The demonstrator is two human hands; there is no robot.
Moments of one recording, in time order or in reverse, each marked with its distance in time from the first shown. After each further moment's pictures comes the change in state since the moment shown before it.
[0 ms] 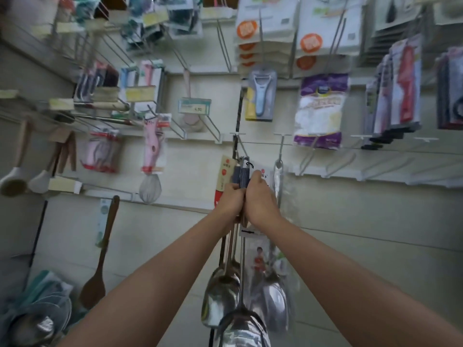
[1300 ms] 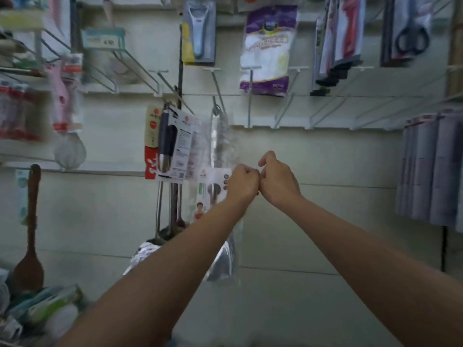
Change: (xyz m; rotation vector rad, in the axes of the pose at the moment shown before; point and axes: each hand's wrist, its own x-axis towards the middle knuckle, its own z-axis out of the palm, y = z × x) left_hand 0.002 -0.070 0.151 0.194 -0.044 0.070; right_hand -0.034 0.165 -0.036 -0.001 0.022 0.185
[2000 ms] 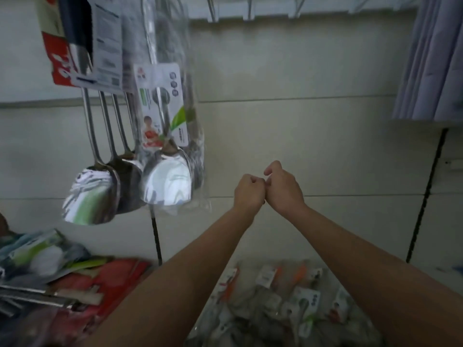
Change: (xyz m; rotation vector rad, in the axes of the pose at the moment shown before) left_hand -0.053 -0.172 0.107 0.031 -0.133 -0.296; right_hand -0.091 0.164 0.094 0.003 -0.177 0.253
